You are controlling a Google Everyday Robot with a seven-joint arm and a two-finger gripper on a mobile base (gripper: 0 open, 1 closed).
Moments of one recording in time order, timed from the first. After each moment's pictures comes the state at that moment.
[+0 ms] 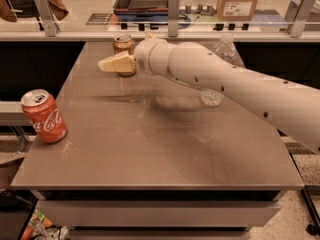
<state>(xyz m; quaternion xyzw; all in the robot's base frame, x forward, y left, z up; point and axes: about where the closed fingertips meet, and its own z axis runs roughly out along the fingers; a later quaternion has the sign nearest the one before) 0.708 0.095 0.915 -0.33 0.70 0.21 0.60</state>
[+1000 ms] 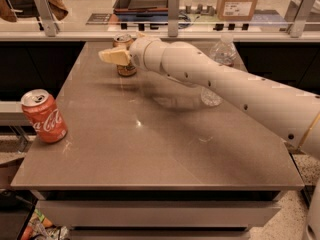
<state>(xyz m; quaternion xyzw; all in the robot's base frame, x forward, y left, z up) 0.748 0.113 0.907 -0.31 0.69 0.23 0.62</state>
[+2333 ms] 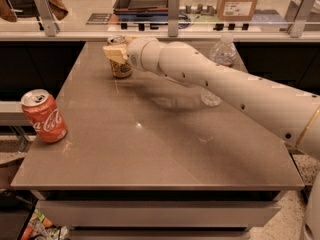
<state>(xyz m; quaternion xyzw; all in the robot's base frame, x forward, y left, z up) 0.746 0.121 0.907 -0.32 0.68 0.23 0.61</state>
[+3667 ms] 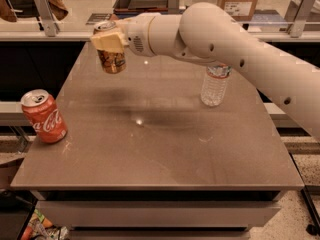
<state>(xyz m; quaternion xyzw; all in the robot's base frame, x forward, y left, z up) 0.648 0.125 0.988 -0.40 0.65 0.30 0.57</state>
